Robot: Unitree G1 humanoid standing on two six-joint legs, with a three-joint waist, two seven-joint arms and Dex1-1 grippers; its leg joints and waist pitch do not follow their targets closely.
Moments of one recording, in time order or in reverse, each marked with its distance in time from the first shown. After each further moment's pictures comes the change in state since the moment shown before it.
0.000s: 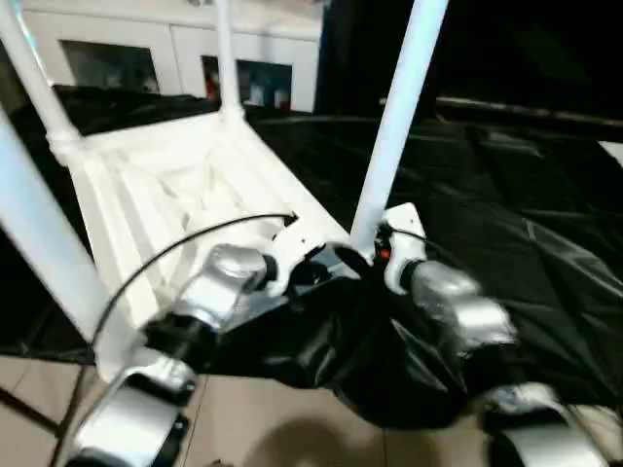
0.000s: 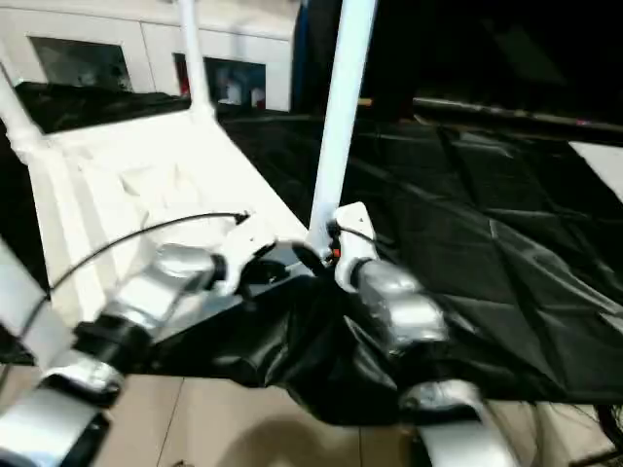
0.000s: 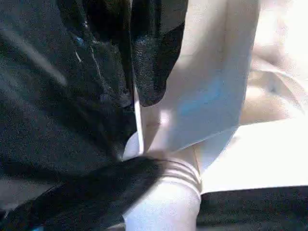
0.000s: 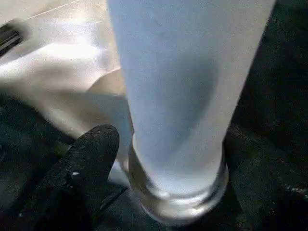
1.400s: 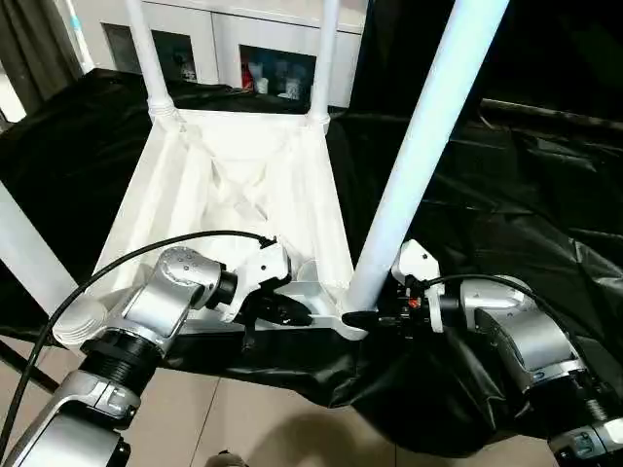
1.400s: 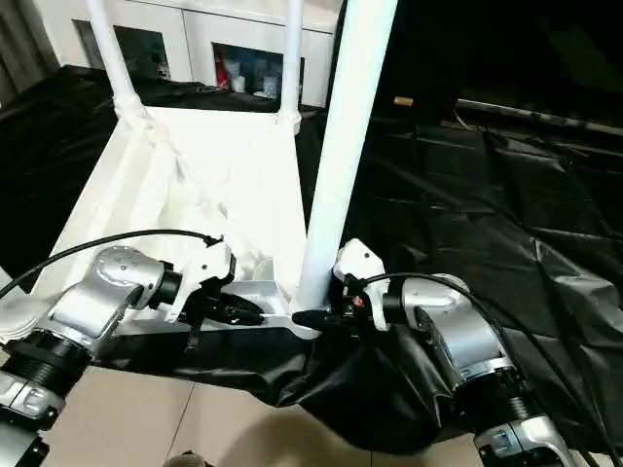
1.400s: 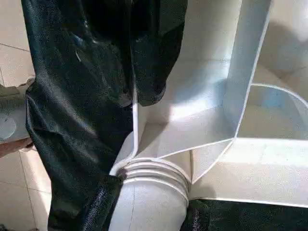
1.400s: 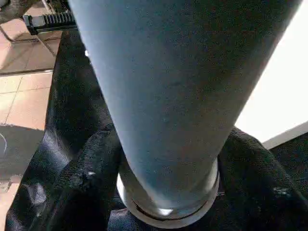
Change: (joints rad) left arm 0.105 0.146 -0.040 -0.160 -0.097 -0.049 -0.330; right arm 0.114 -0.202 0.151 -0.232 0.036 -0.041 0.394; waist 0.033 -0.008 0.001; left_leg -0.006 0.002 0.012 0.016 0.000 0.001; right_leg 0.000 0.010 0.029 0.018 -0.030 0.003
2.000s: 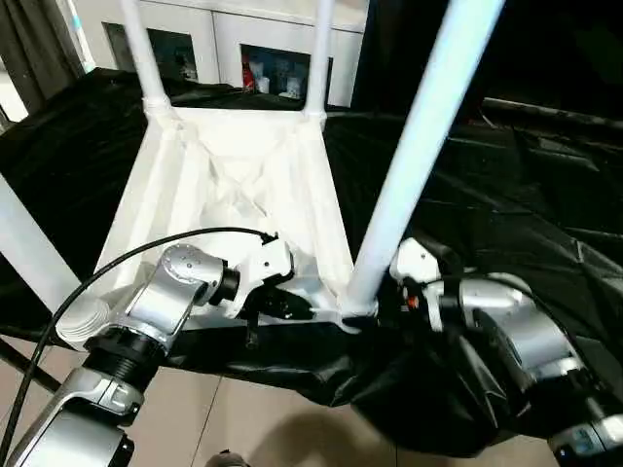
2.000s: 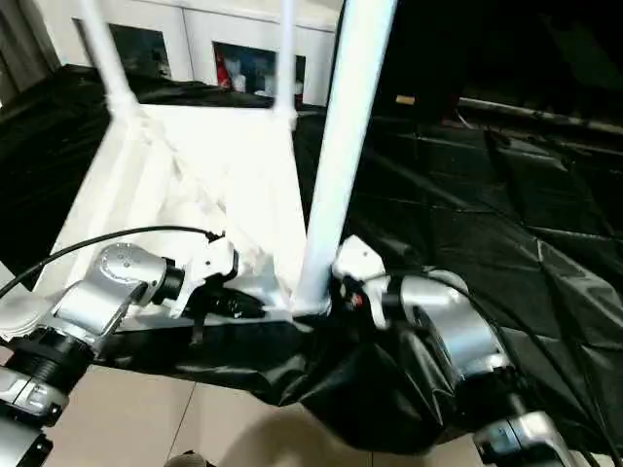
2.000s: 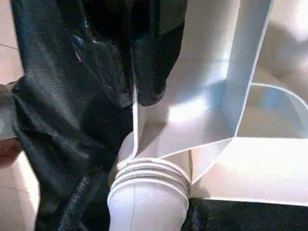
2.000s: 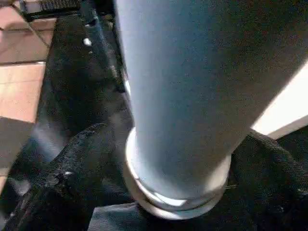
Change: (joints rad) left arm -0.009 -0.007 0.000 0.007 0.012 -0.002 0.024; right arm 0.001 -0.008 0.007 0.016 -0.018 -0.027 -0.010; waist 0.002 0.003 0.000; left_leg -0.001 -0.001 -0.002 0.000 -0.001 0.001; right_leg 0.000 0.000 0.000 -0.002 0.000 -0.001
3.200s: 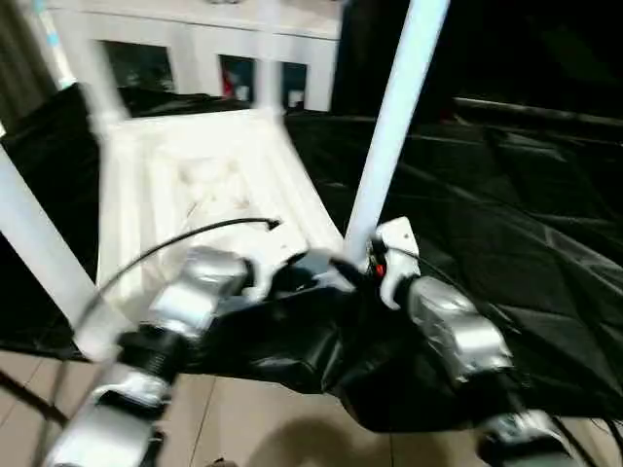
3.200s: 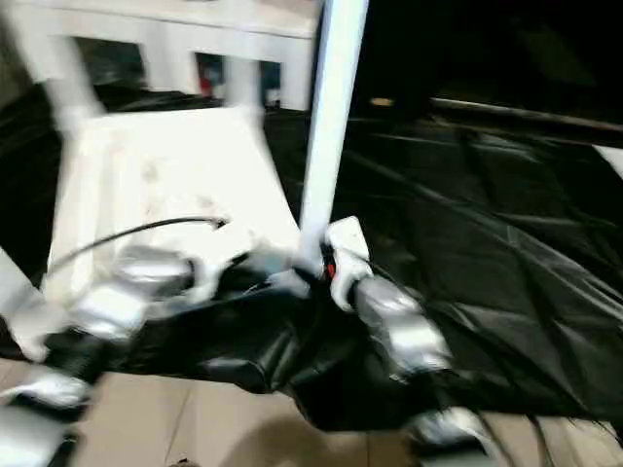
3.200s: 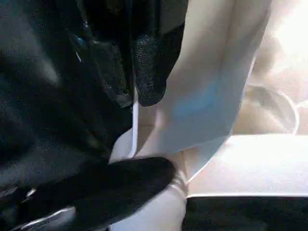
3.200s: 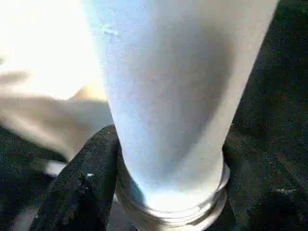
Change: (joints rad) left arm -0.045 -0.189 0.050 0.079 0.099 0.118 0.436; right arm -0.090 0.371 -0.186 0.229 -0.042 0.061 -0.752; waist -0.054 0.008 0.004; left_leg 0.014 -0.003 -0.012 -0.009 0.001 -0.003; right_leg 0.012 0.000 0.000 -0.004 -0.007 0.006
